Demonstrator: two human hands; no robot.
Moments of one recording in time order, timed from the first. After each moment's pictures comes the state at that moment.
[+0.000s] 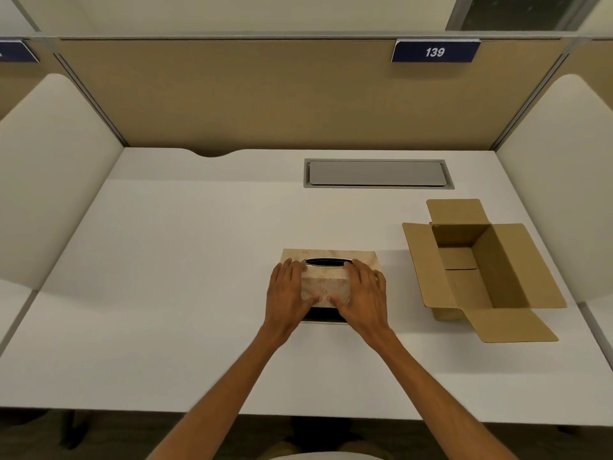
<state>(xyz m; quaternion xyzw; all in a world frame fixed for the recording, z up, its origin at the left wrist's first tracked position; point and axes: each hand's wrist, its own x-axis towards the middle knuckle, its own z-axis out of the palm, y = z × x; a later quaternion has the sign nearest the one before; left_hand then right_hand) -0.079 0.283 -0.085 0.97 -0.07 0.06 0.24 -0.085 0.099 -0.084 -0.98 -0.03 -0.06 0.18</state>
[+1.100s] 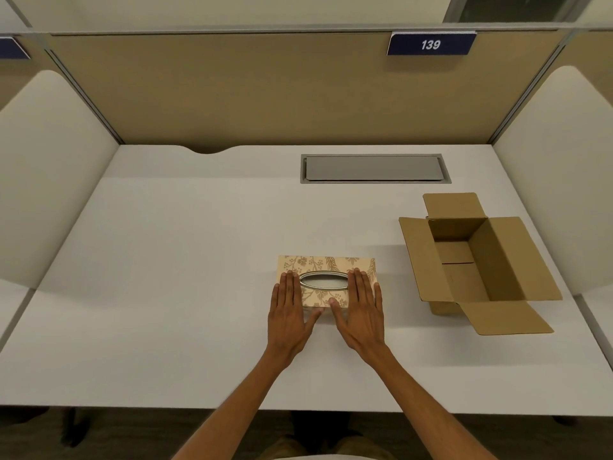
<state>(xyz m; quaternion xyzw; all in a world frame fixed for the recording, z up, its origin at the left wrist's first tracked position) -0.124 0.271 -0.122 0.99 -0.04 -0.01 0.15 -0.121 0.097 -0.124 -0.98 -0.01 -0.03 0.18</state>
